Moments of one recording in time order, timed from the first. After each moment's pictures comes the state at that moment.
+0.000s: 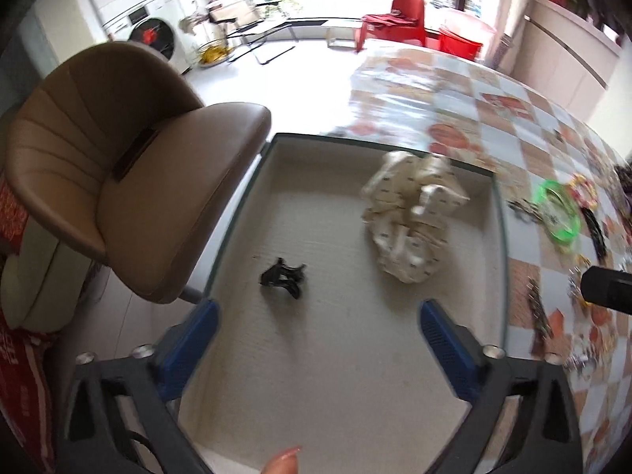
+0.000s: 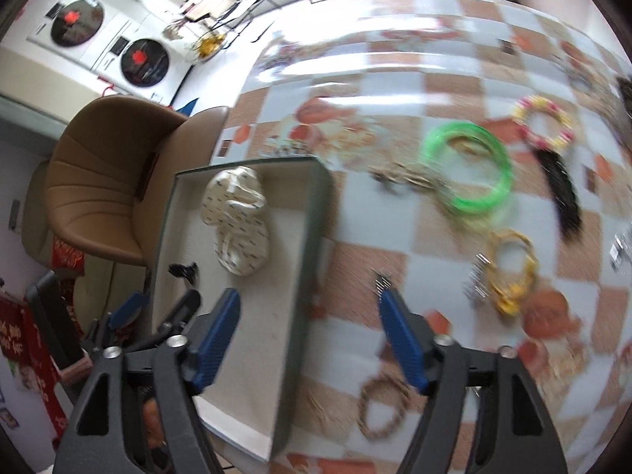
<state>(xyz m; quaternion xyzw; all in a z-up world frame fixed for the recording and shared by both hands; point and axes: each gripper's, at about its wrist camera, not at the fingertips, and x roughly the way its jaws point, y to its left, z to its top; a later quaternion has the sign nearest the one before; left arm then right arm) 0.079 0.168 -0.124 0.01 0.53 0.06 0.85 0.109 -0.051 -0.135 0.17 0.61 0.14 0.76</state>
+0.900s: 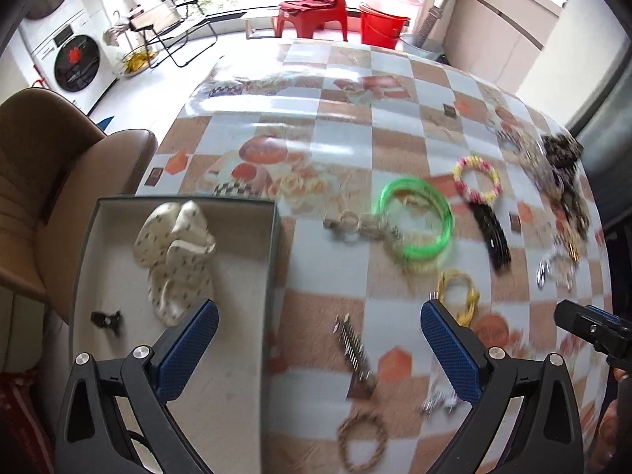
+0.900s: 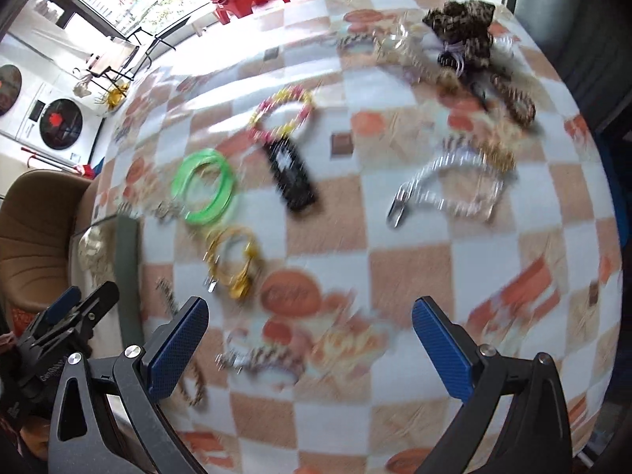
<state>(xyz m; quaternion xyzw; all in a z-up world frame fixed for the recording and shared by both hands) 0.136 0.016 -0.111 0.00 0.56 -0.04 0.83 0.095 -0.234 -0.147 0.18 0.60 -0.01 0.77</state>
